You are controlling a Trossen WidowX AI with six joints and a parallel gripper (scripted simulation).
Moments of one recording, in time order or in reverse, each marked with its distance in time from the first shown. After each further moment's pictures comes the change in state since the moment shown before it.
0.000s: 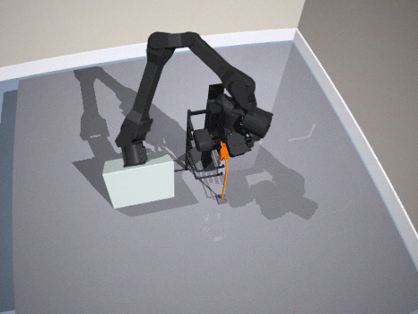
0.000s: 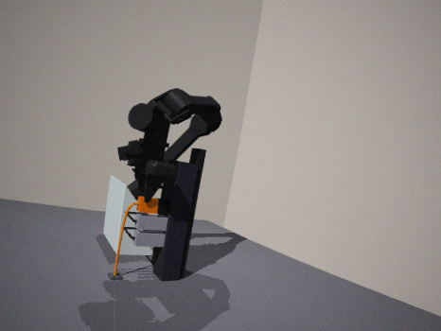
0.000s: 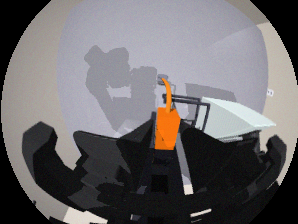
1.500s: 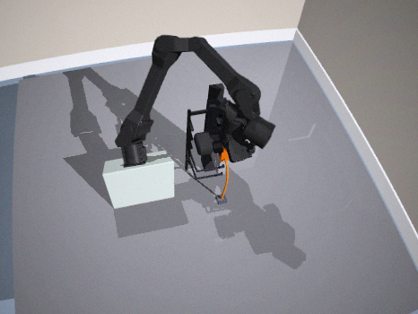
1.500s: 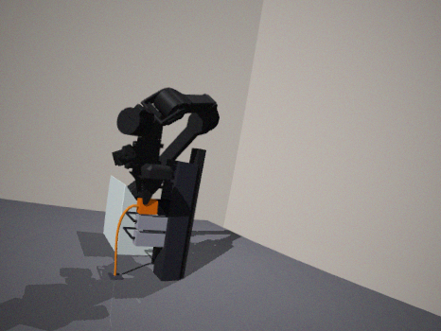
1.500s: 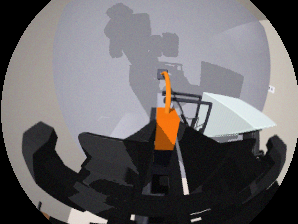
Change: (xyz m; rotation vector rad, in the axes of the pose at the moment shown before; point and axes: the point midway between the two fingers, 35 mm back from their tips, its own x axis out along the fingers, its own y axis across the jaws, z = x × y) arm 0.007 0.001 0.006 0.010 0.094 -0.014
